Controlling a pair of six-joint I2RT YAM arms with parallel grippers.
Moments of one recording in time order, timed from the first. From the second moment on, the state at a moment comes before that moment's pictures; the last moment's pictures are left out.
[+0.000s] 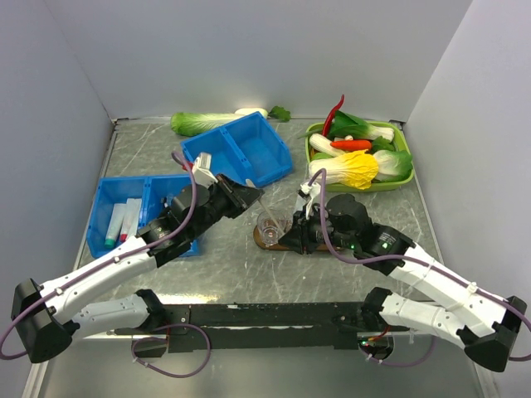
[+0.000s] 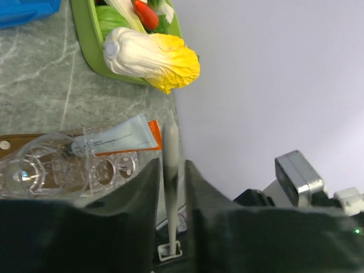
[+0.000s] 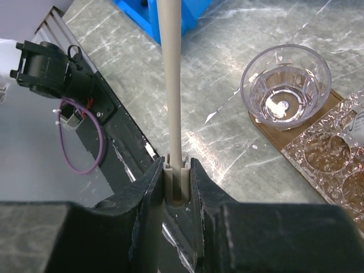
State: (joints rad) left arm -0.86 1.02 0.85 0.02 -0.18 -1.14; right arm 0.86 0.87 0.86 -0.47 -0.22 0.38
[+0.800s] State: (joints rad) left arm -0.63 0.94 1.02 -0.26 -0.21 -0.53; right arm 0.81 0.84 1.11 -1.19 -0.06 0.36
